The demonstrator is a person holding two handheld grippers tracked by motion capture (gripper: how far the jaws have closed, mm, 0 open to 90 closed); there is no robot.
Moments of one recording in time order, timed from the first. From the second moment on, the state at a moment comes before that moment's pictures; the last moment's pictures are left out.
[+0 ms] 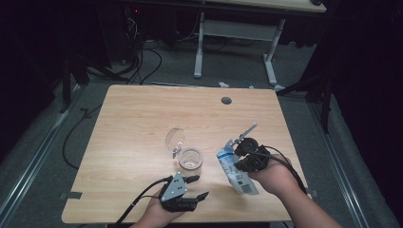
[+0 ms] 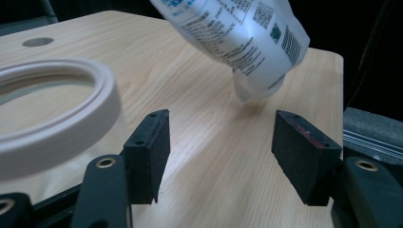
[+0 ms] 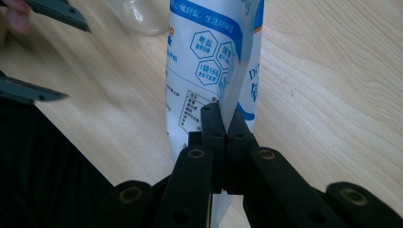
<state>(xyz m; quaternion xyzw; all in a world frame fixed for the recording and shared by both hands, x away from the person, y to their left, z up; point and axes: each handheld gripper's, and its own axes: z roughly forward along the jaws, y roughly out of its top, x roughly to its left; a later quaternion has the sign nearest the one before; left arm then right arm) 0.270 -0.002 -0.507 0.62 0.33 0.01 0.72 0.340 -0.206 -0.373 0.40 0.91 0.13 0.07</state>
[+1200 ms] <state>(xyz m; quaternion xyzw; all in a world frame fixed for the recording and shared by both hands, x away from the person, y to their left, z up) 0.266 -0.058 -0.523 0.64 0.32 -0.03 0.70 0.328 -0.167 -0.355 0.39 0.91 0.13 0.06</state>
